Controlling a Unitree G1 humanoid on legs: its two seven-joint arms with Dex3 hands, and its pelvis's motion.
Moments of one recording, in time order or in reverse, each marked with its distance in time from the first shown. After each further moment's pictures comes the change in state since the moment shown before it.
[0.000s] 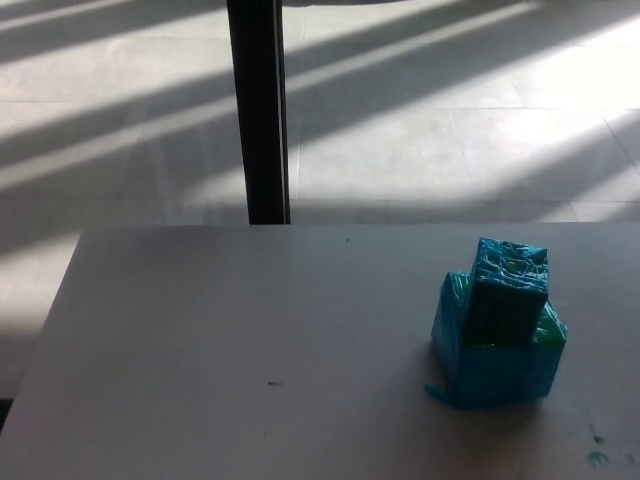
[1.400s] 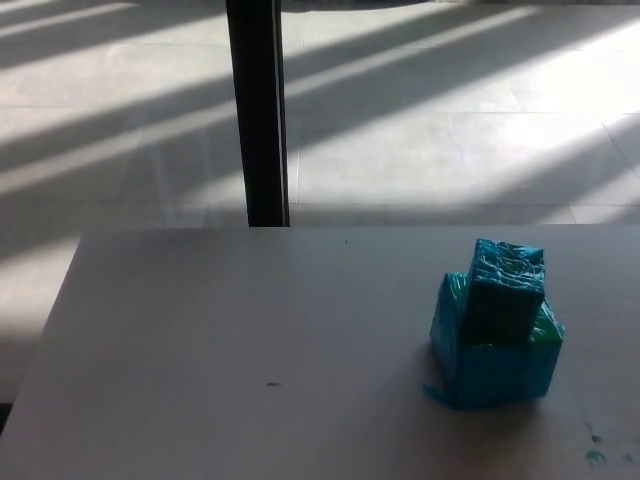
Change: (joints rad) left_arm 0.010 -0.028 0.015 0.003 -0.007 0.000 0.002; right_arm 0.350 0.332 -0.392 0.598 0.186 -0.033 -0.484
